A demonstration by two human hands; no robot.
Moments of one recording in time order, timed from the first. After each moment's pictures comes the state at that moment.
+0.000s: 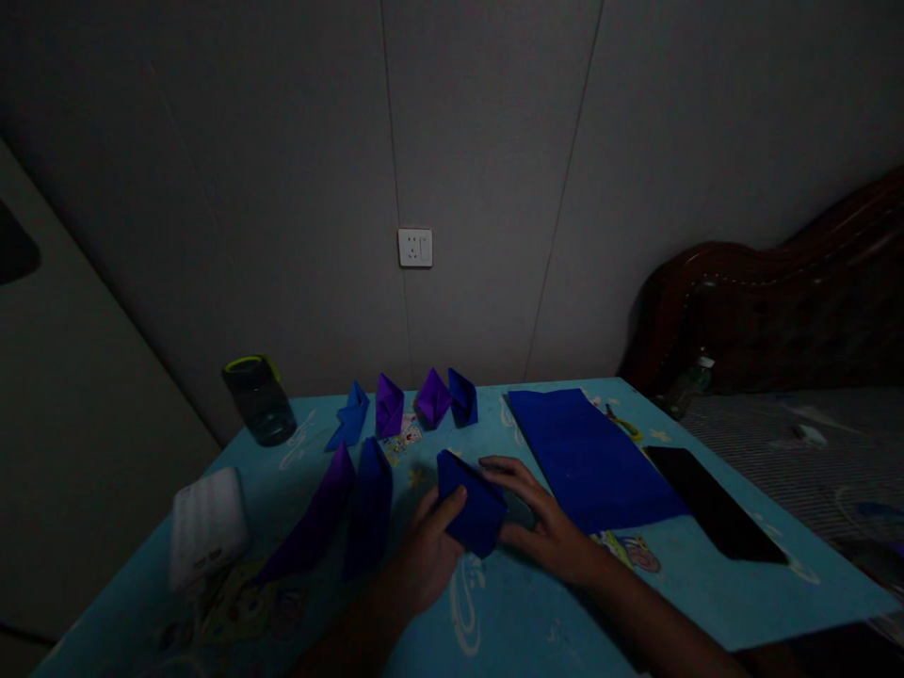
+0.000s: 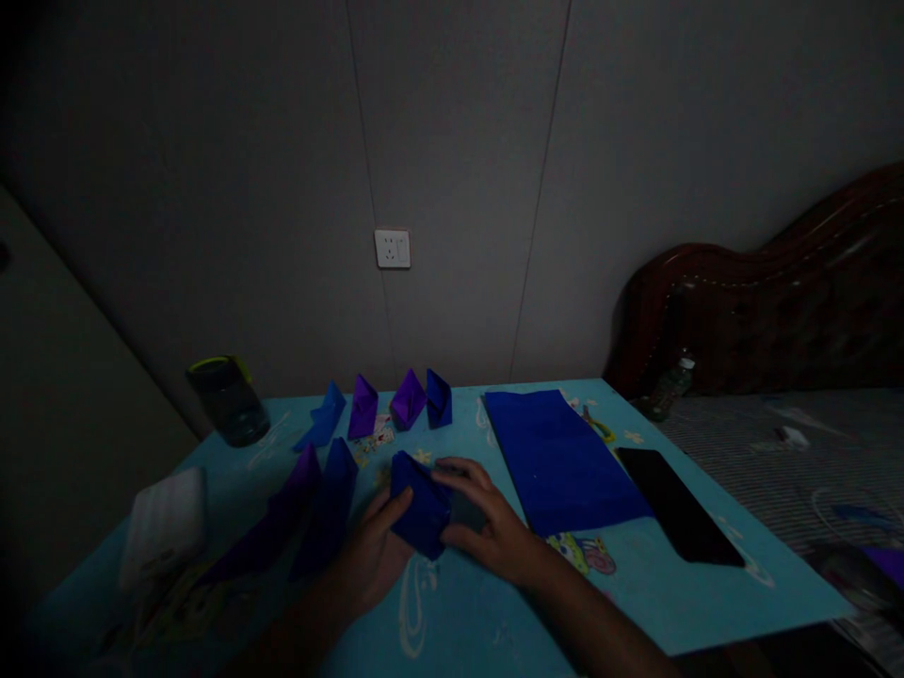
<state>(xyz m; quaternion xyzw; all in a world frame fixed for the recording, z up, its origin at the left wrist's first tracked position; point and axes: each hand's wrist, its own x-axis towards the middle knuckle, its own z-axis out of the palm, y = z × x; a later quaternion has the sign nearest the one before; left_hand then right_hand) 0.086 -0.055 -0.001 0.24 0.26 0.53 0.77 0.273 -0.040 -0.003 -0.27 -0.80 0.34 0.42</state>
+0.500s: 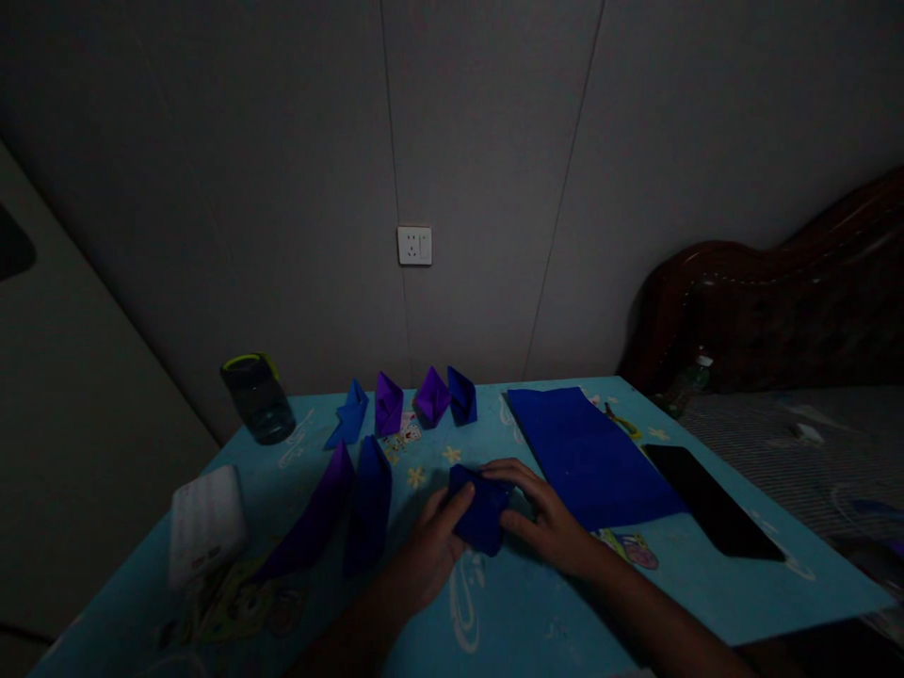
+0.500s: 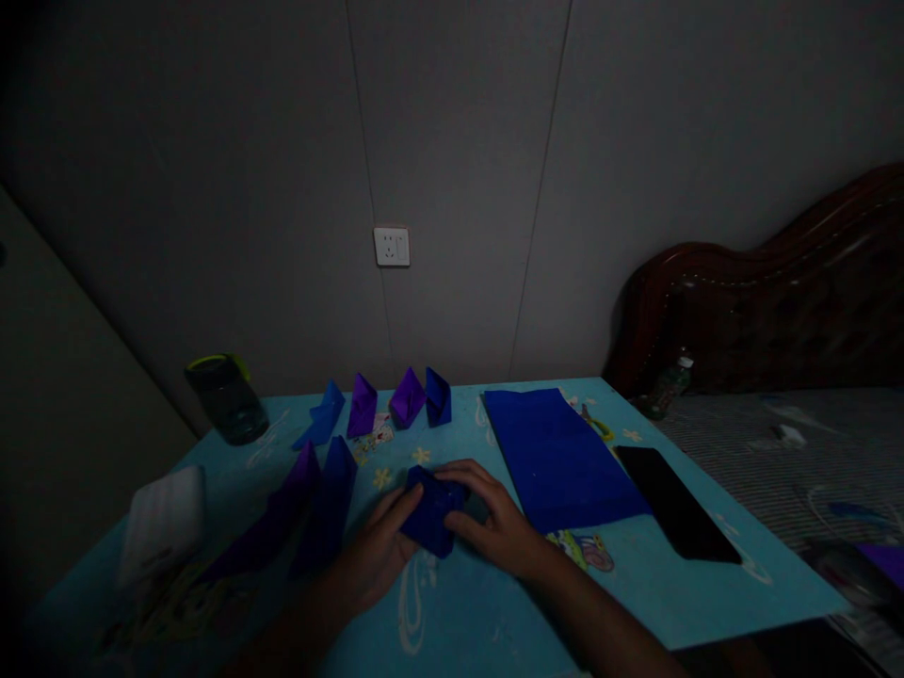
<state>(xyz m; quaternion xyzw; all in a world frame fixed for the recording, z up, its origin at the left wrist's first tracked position) 0.087 -0.052 -0.017 0.27 0.36 0.50 0.74 0.272 -0.036 -0.003 -0.26 -0.79 0.33 0.44</state>
